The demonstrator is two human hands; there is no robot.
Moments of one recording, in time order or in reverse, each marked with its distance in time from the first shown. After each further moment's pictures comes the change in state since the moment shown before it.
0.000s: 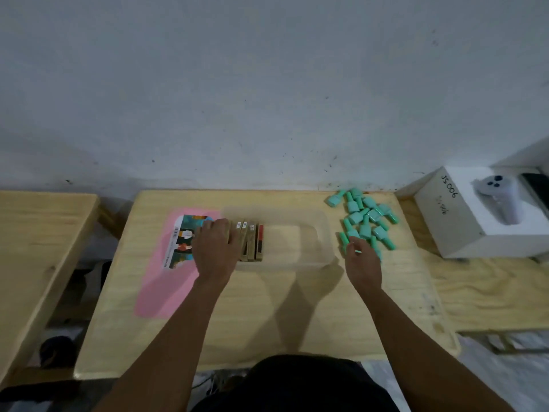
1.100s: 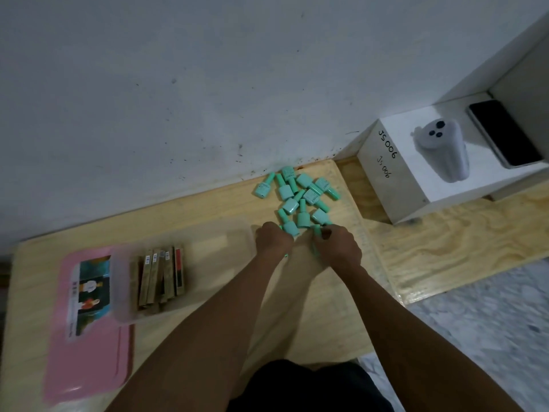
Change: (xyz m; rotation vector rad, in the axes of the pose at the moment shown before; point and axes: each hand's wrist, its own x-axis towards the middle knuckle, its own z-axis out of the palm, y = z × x) left_hand -0.017 0.232 0.174 0.033 -0.887 -0.335; right_hand 0.105 0.056 -0.047 -0.217 -0.234 0.255
